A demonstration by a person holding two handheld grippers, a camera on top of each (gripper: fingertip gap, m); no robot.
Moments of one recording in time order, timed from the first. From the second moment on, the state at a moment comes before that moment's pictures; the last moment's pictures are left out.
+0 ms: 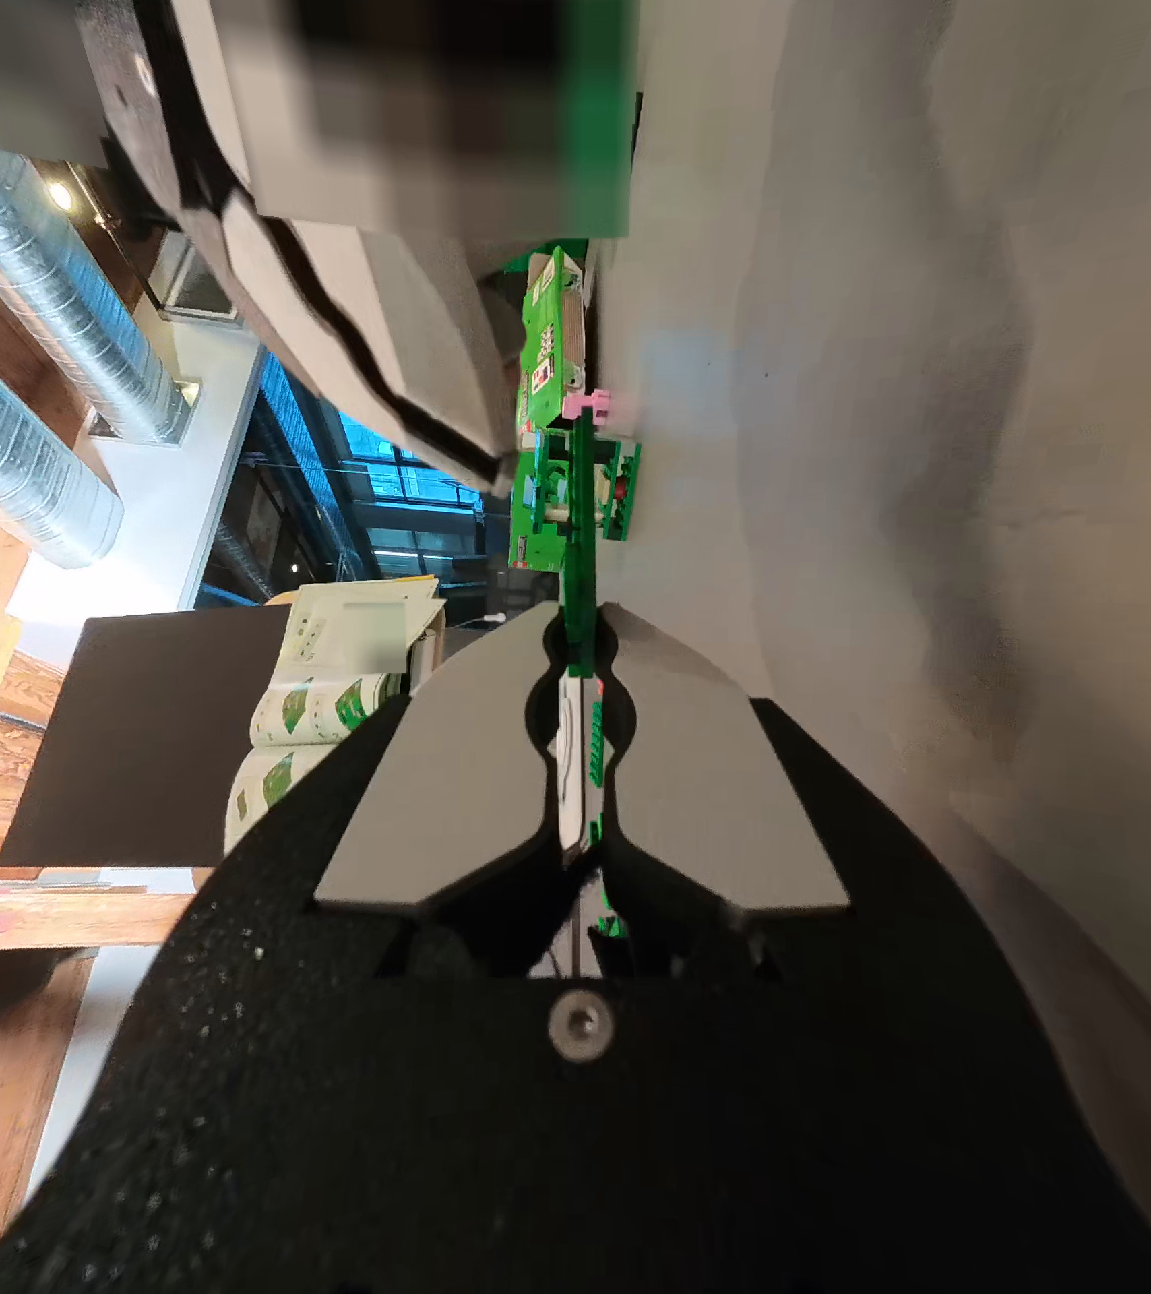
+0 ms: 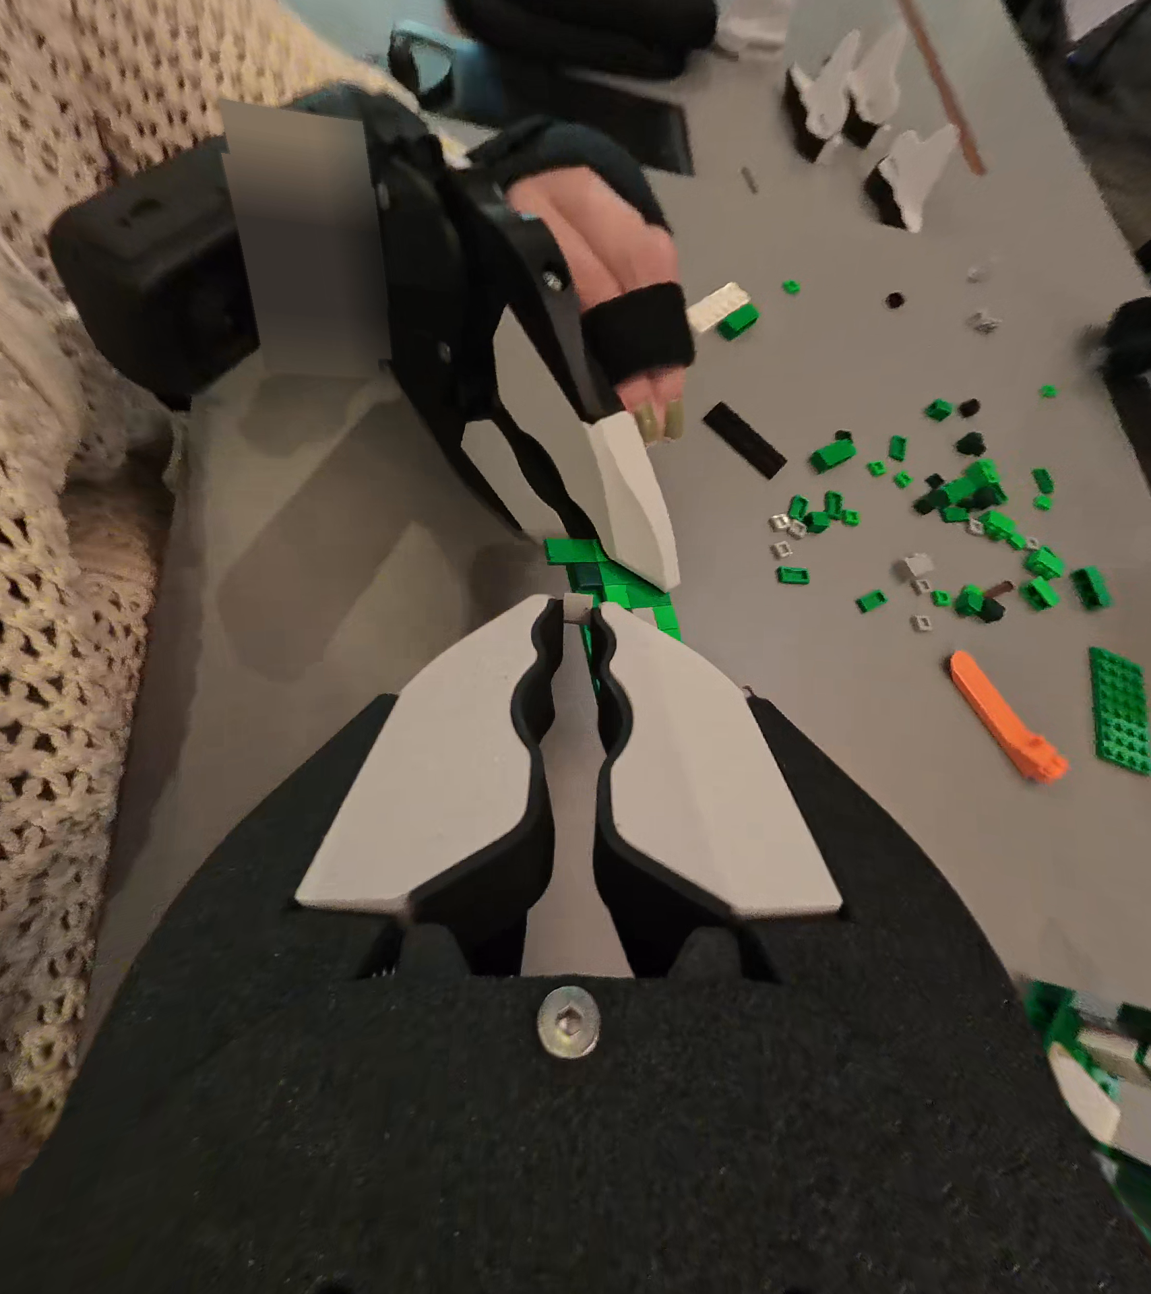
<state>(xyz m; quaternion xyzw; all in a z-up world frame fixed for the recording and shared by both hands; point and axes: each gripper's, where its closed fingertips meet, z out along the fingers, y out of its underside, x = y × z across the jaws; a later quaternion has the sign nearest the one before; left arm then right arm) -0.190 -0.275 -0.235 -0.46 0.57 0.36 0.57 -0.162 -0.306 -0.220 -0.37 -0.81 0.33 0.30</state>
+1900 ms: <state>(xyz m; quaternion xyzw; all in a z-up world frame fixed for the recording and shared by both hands) -0.204 -0.275 -0.236 -0.53 0.53 0.32 0.57 -0.197 -0.292 -0.232 -0.06 -0.79 -0.04 0.61</state>
